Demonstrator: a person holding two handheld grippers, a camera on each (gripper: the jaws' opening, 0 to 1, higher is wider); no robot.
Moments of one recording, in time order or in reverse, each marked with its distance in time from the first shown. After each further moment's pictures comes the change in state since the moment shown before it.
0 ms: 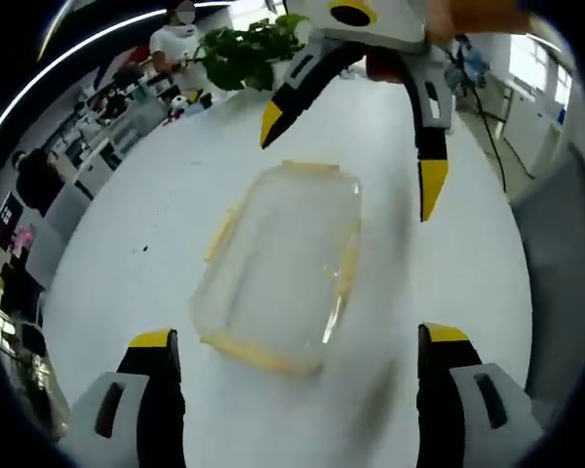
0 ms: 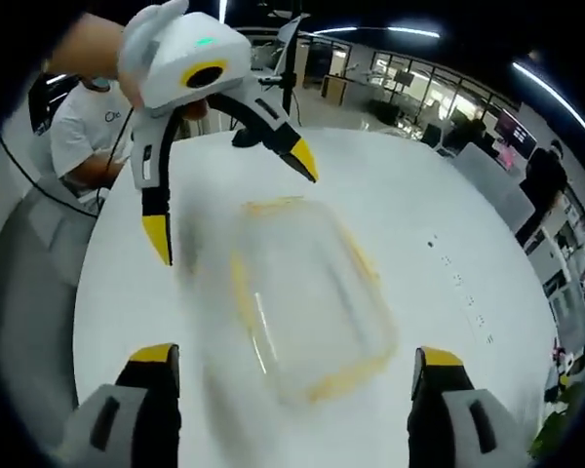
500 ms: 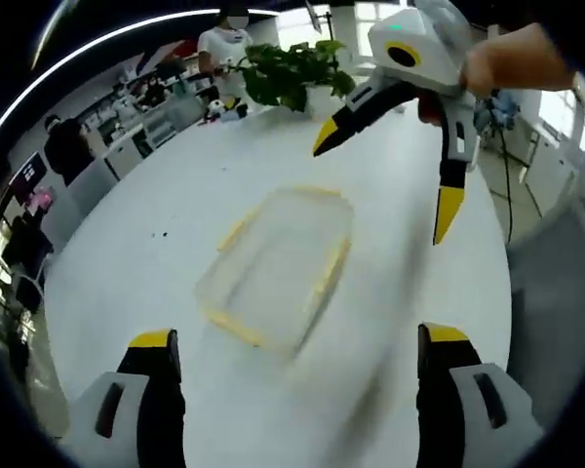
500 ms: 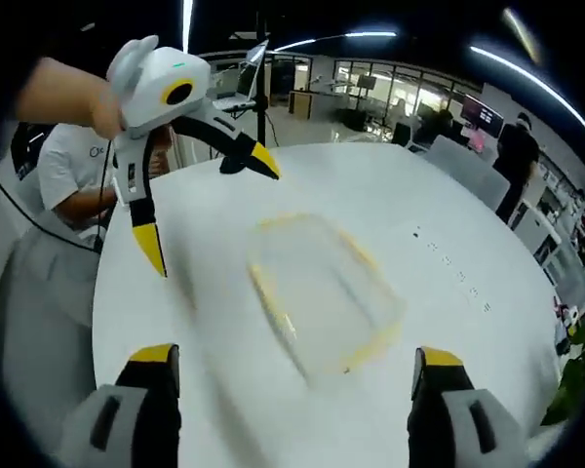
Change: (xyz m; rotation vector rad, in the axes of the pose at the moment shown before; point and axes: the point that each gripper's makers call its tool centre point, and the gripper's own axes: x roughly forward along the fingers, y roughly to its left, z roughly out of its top) left arm -0.037 -0.019 -0.001 -0.148 -0.084 0.074; right arm -0.027 0.027 -0.002 0.135 -0.090 -0.045
